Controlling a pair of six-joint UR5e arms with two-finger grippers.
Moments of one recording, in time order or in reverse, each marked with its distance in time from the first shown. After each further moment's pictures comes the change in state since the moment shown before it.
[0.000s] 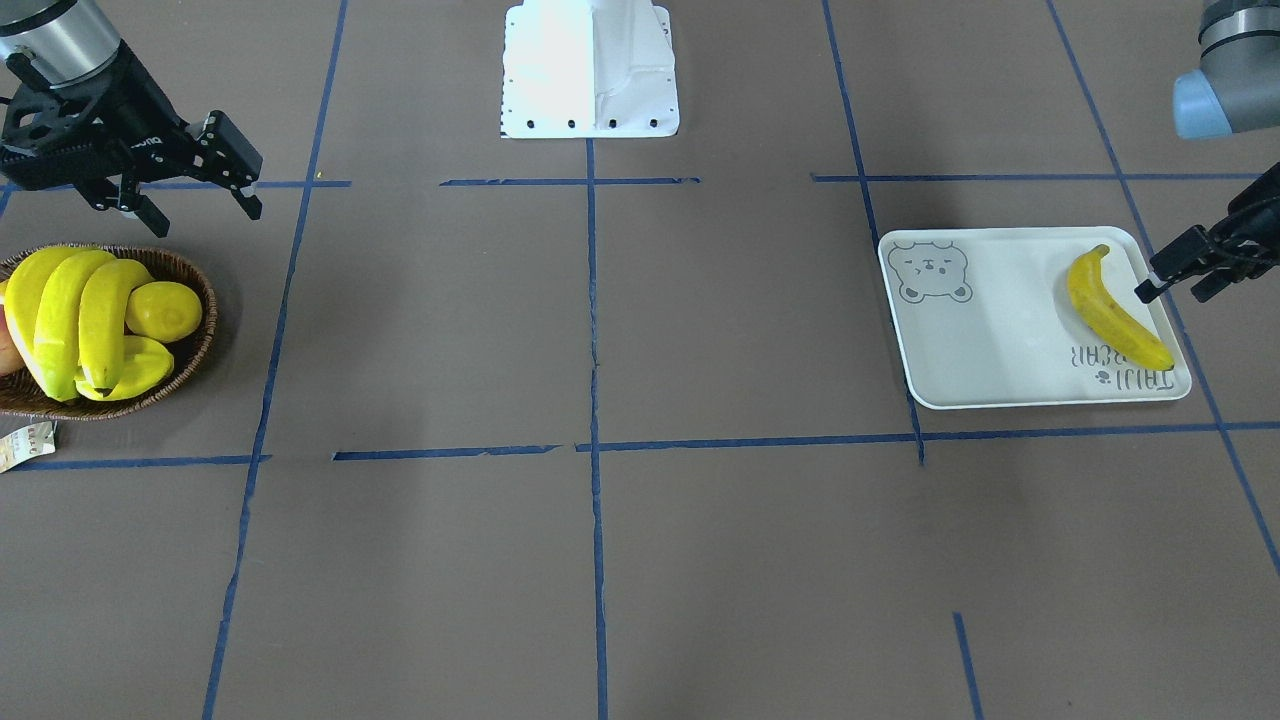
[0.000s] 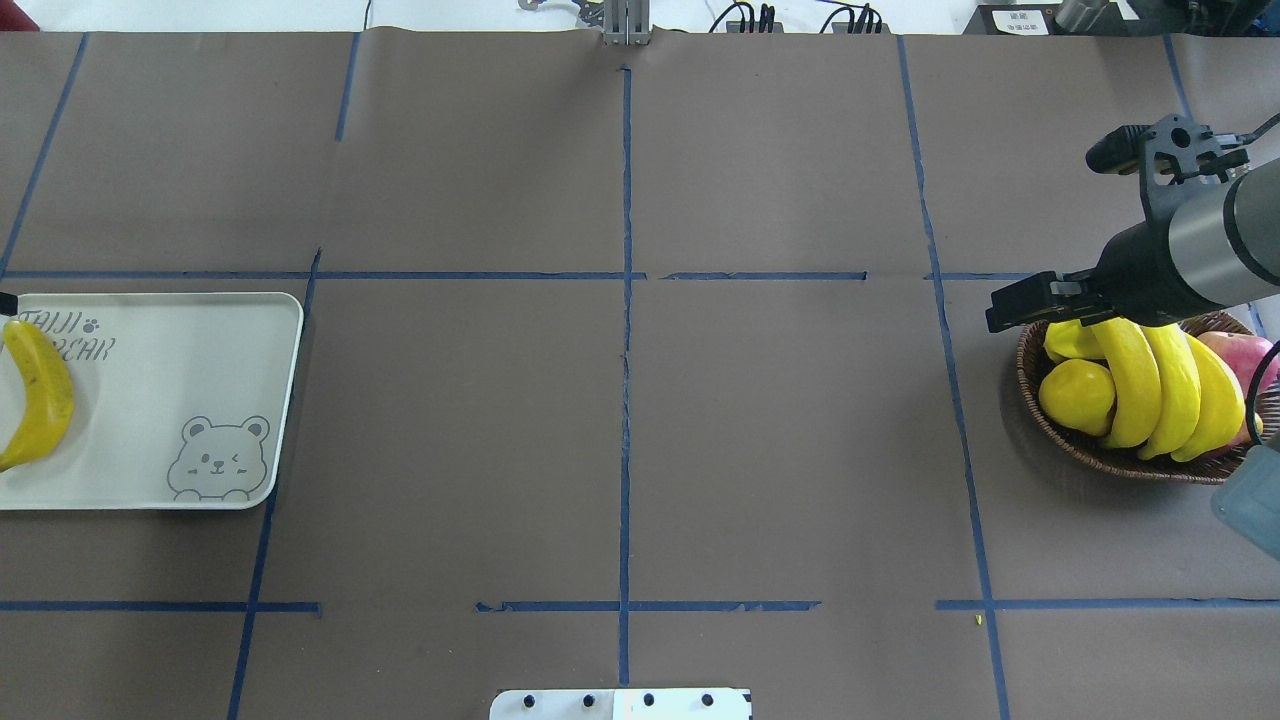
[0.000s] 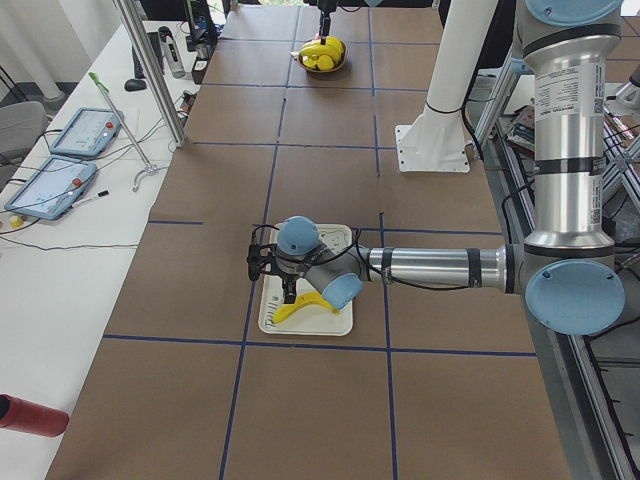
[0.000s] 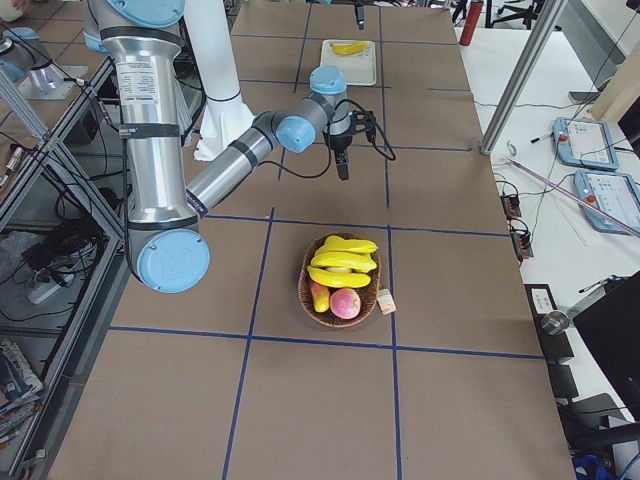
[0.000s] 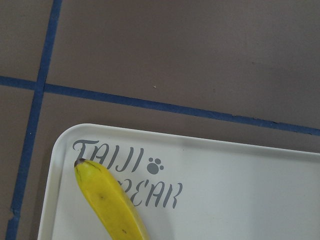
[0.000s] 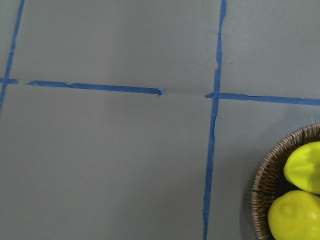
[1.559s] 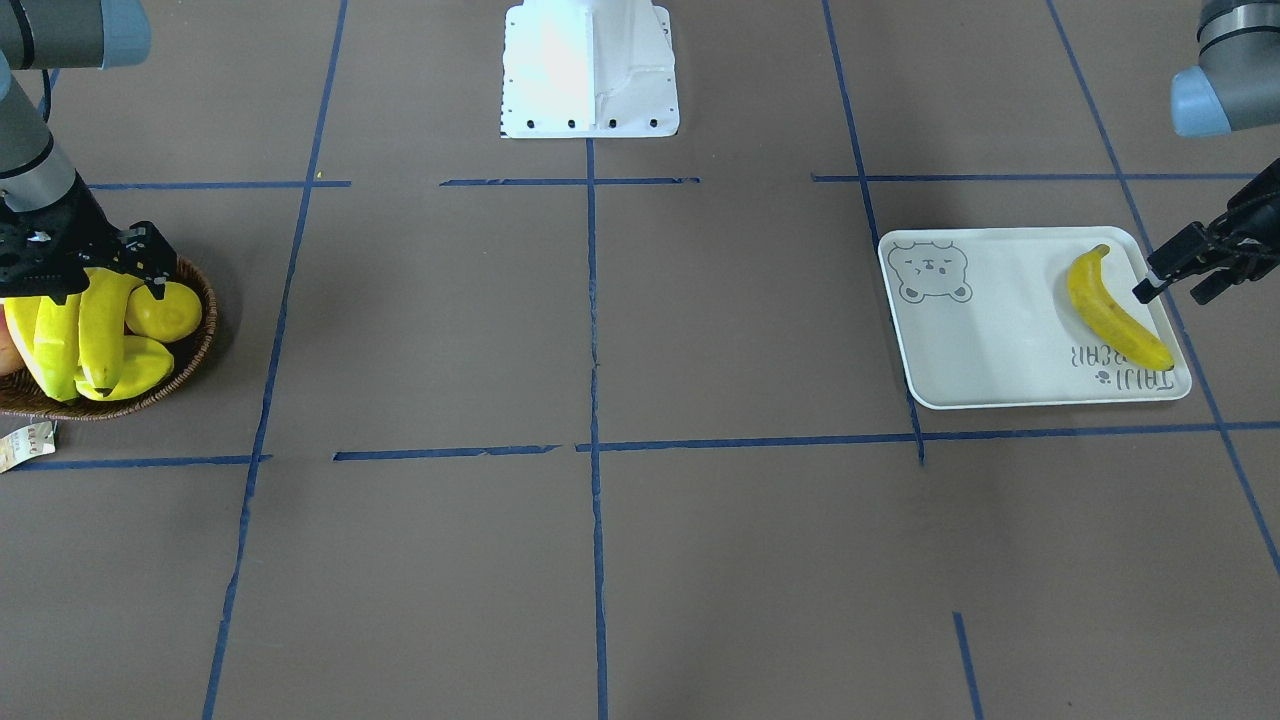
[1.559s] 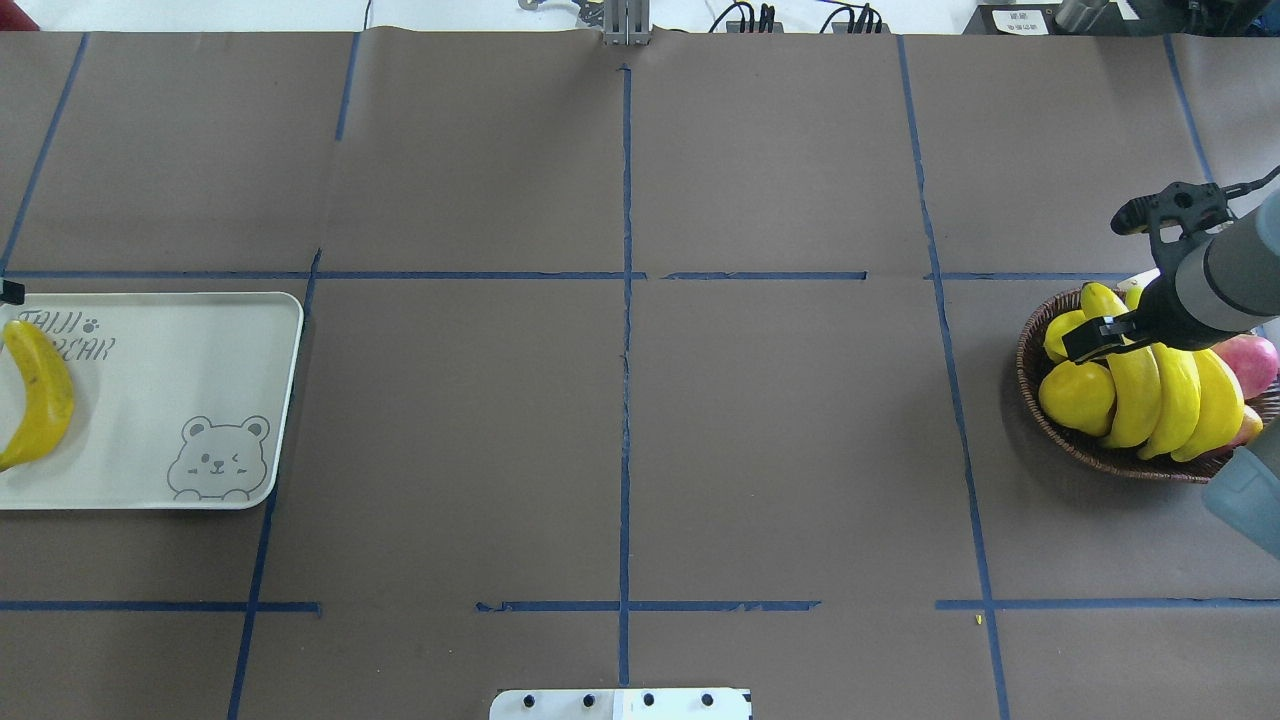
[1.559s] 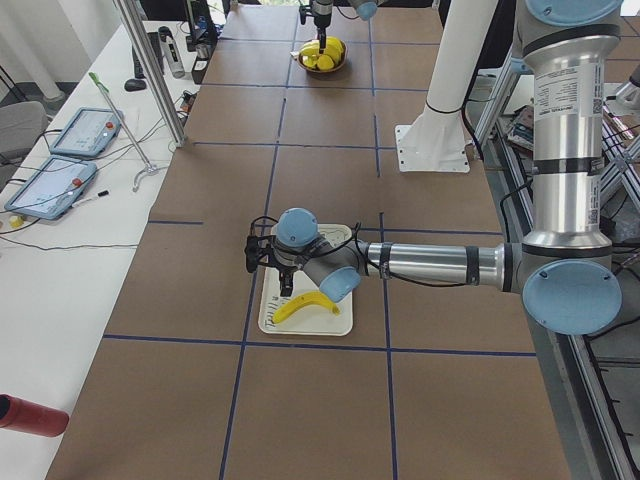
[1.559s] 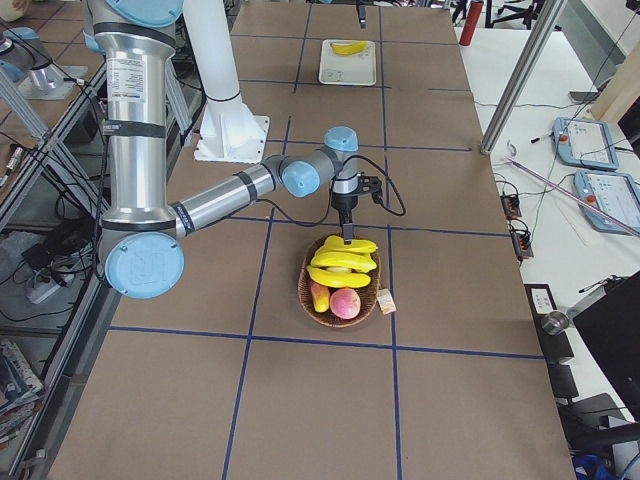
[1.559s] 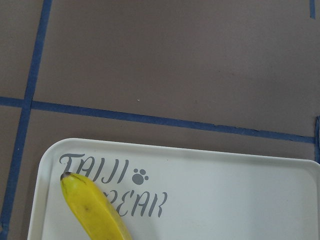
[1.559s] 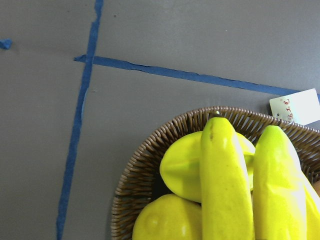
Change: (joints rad) left arm 0.002 -0.009 -0.023 0.001 0.005 0.000; right arm -0.010 -0.088 -0.193 -0.017 -0.143 -0.195
